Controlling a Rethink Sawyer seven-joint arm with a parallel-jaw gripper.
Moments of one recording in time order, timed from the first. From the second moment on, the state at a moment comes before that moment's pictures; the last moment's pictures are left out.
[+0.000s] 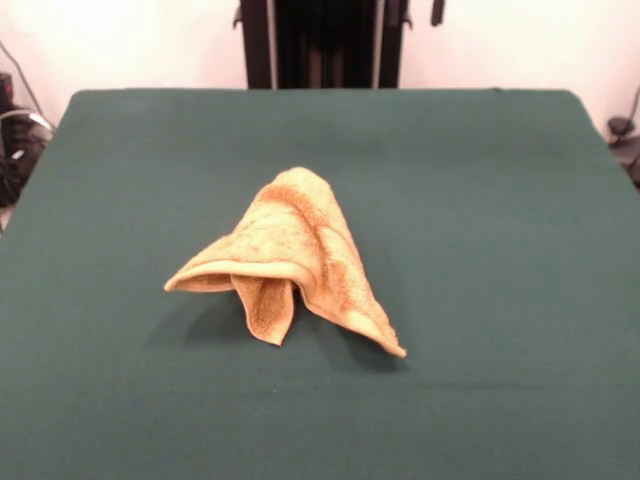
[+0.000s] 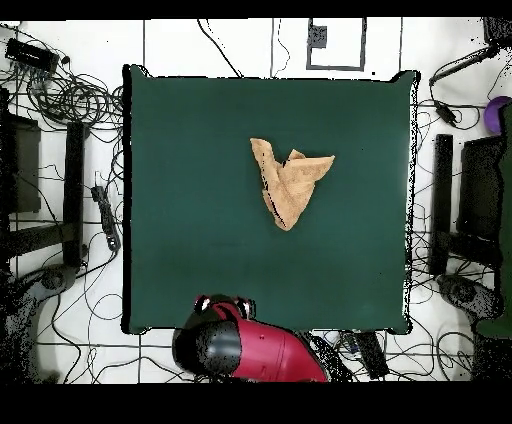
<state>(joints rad) -0.09 -0.95 -0.04 2.32 0.10 0.25 1.58</state>
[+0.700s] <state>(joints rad) 0.10 -0.83 -0.08 2.18 0.24 0.25 1.60</state>
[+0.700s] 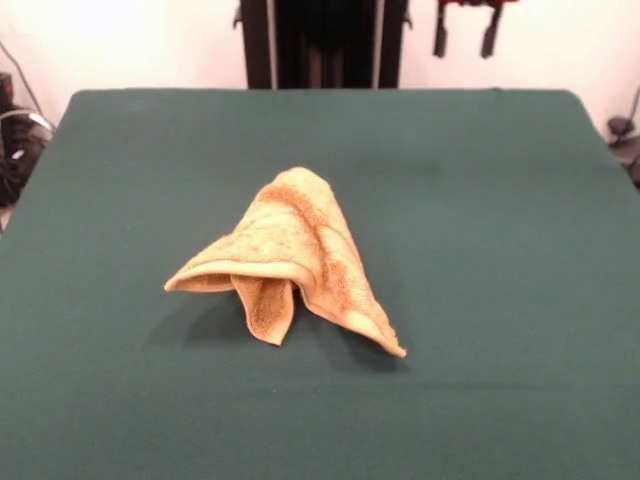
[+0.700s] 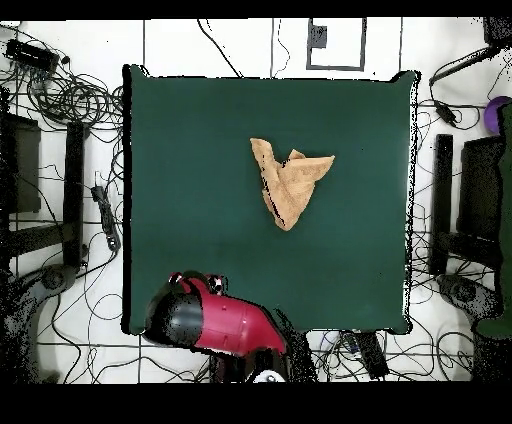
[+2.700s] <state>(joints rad) 0.04 -0.78 -0.19 1.71 0.13 0.61 1.66</state>
